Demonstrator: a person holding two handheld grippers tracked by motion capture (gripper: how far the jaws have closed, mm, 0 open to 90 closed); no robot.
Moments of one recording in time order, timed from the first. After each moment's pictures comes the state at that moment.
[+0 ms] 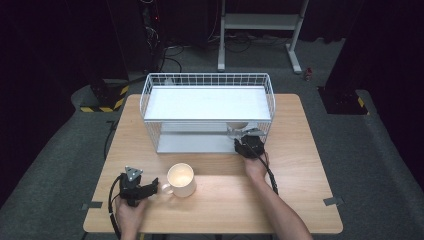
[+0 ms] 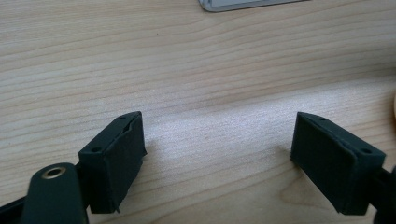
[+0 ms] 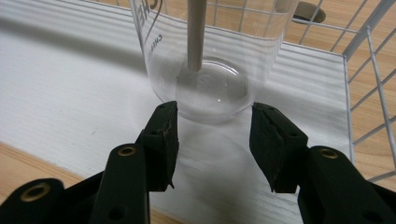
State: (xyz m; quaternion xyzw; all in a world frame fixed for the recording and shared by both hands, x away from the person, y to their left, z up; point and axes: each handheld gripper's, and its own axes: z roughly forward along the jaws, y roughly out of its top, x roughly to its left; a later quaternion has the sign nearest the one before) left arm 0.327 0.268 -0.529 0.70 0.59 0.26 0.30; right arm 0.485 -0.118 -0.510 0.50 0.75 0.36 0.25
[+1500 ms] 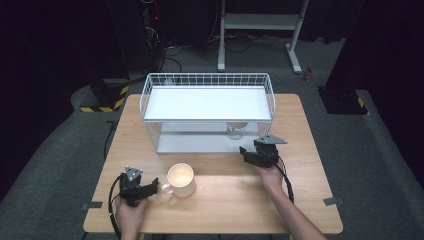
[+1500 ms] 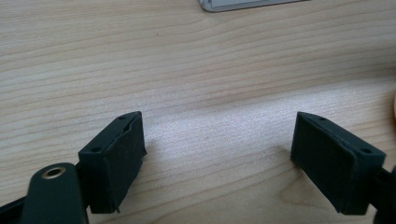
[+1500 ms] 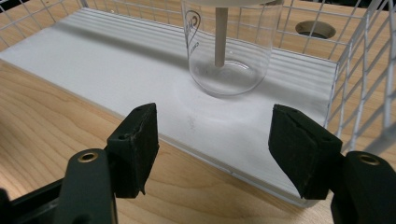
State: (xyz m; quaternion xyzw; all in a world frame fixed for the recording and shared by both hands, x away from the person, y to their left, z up) left arm 0.327 0.268 -0.529 0.70 0.59 0.26 0.30; right arm 0.441 -0.161 -0.483 0.44 0.76 0.43 0.20
